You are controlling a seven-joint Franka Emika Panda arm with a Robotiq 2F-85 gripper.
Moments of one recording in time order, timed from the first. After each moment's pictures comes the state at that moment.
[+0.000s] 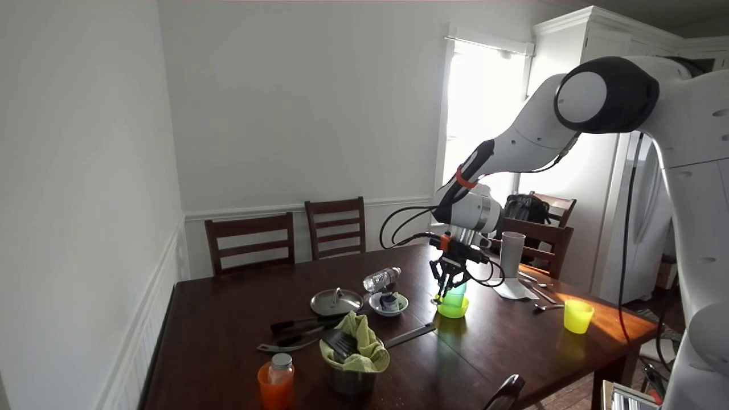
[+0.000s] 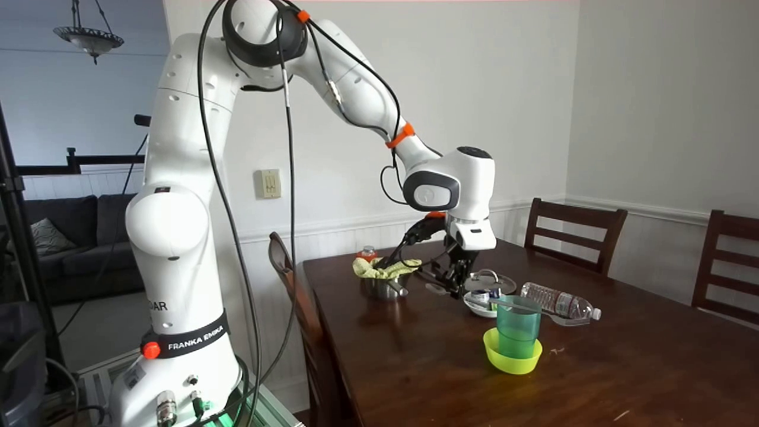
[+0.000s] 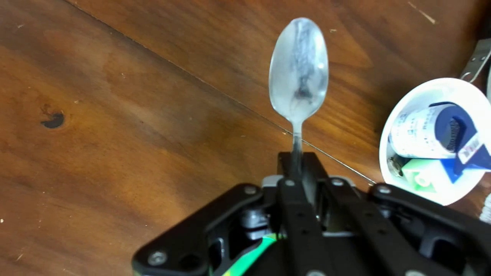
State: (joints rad) arm -0.27 0.32 -0.28 -2.18 0.54 2.46 0.52
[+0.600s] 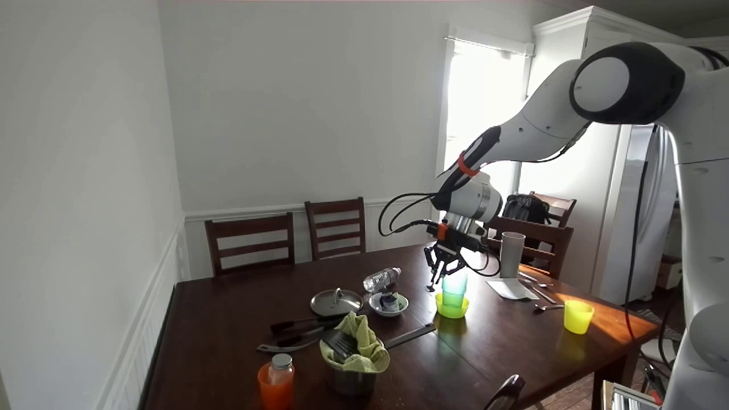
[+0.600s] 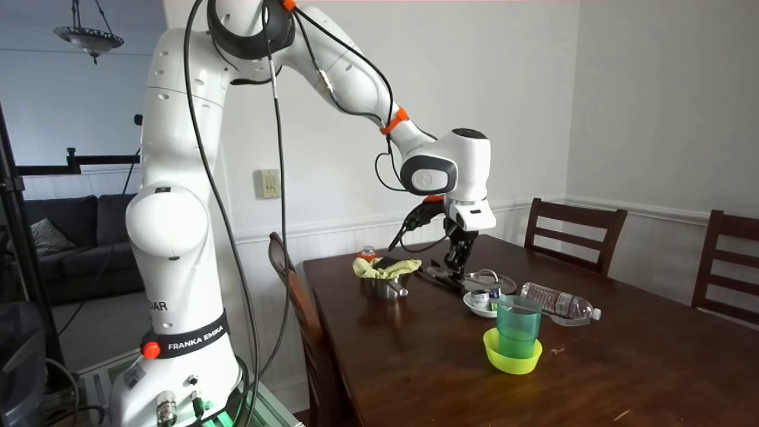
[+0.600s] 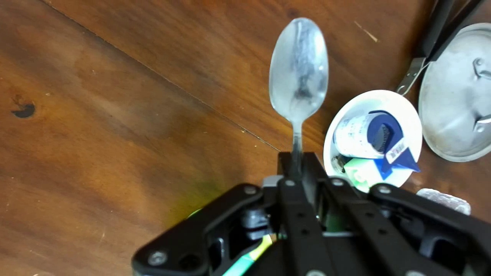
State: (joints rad) arm -0.26 0.25 -0.26 -2.18 0.54 2.46 0.50
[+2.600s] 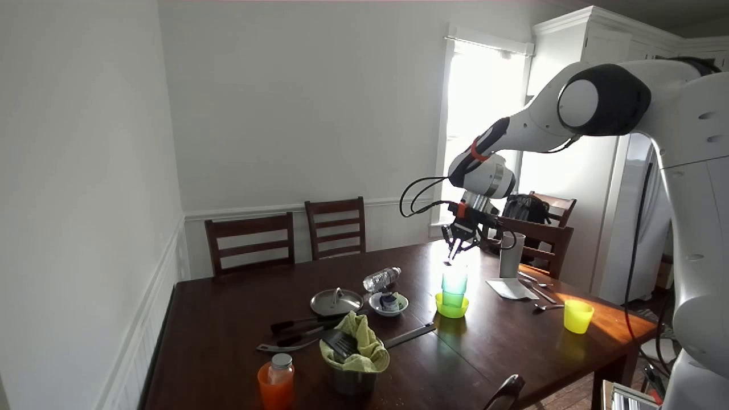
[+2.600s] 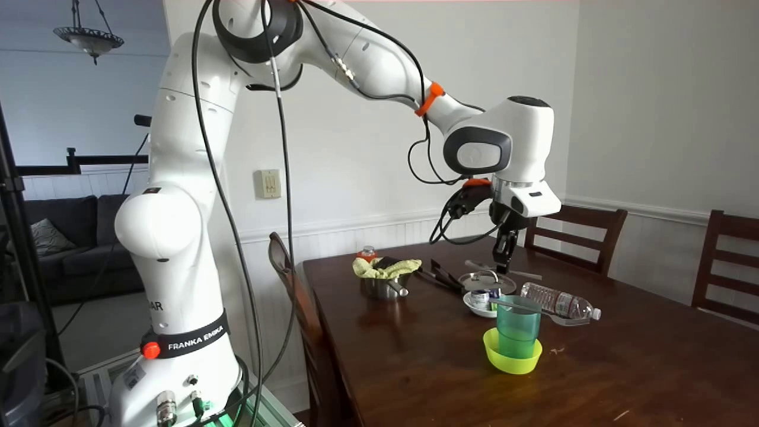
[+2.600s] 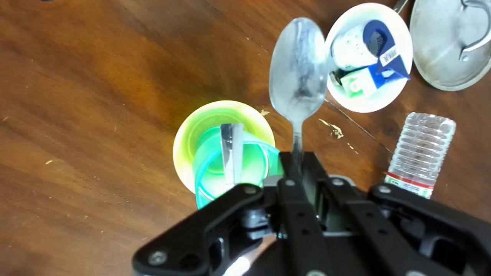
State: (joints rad) arm -0.40 0.34 -0.32 -1.93 0.52 2.24 0.37
